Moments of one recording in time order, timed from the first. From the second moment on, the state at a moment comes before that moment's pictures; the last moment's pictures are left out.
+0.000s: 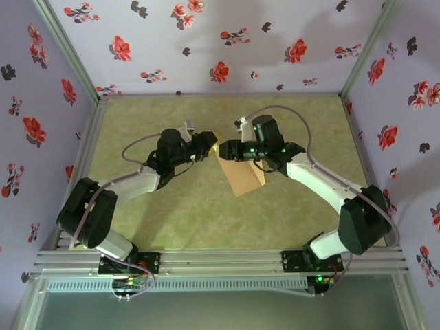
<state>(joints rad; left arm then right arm) -0.58 1.53 0.82 0.53 0.41 -1.31 0.59 1.44 1.09 -0.23 -0.55 0.53</state>
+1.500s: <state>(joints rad) -0.46 1.46 0.96 -0.15 0.37 -0.85 0.18 1.35 1.09 -0.59 -0.40 0.43</state>
